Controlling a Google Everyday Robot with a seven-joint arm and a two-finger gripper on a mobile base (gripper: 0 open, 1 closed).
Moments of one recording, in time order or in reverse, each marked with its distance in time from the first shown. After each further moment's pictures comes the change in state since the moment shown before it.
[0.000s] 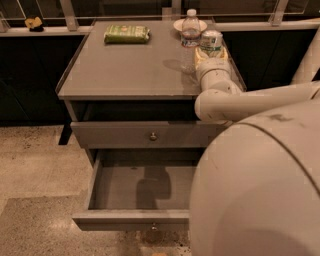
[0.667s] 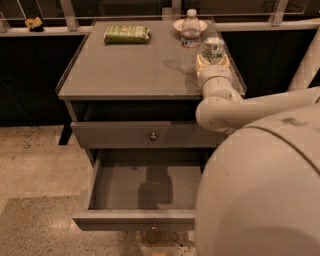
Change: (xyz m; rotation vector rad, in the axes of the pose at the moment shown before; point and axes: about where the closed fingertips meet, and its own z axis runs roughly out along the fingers) arm 0.014 -0.006 -0.015 0.011 0.013 0.013
